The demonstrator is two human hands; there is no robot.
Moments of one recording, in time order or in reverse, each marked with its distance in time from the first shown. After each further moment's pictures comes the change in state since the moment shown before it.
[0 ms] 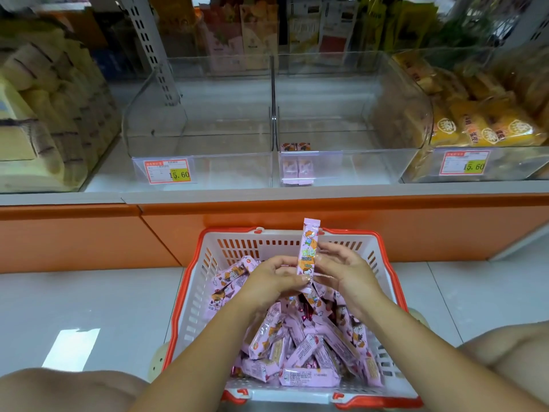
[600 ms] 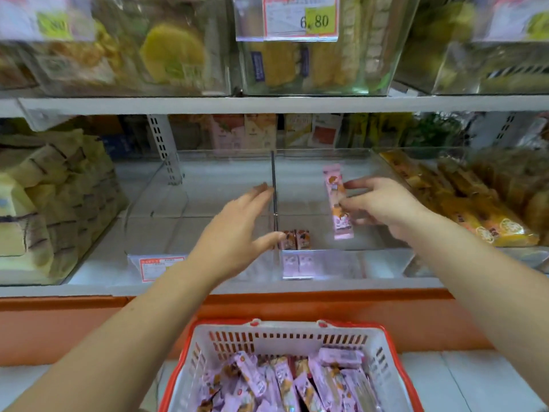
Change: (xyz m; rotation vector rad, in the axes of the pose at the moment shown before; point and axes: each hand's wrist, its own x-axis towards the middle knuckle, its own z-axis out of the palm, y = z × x) left_hand 0.010 0.228 -0.035 1.367 0.398 0.818; right_hand 0.082 -0.259 0.034 -0.532 0.133 -0.256
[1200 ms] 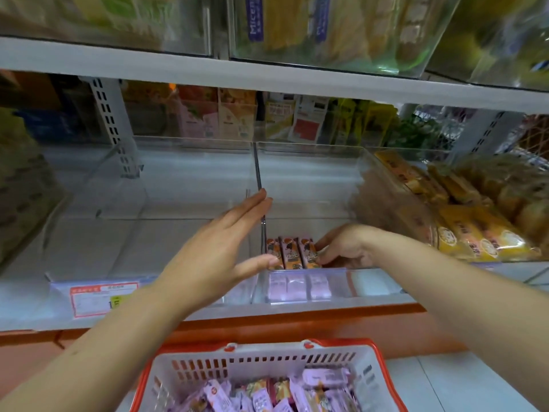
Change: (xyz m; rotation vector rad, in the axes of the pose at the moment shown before) left_hand 0.021 -0.036 0.037 -0.057 -0.098 0.140; right_hand 0.061 0.057 0.039 -0.307 -0.343 0.453
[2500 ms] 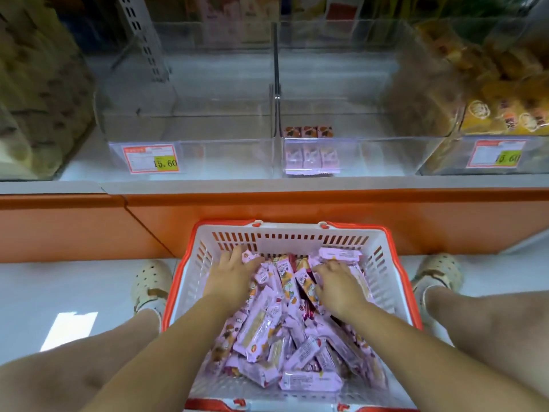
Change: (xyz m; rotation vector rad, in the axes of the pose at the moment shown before) left_hand -0.180 0.011 0.172 0.227 -0.519 -0.479; right_hand -0.009 0.246 0.180 -0.775 0.134 -0.312
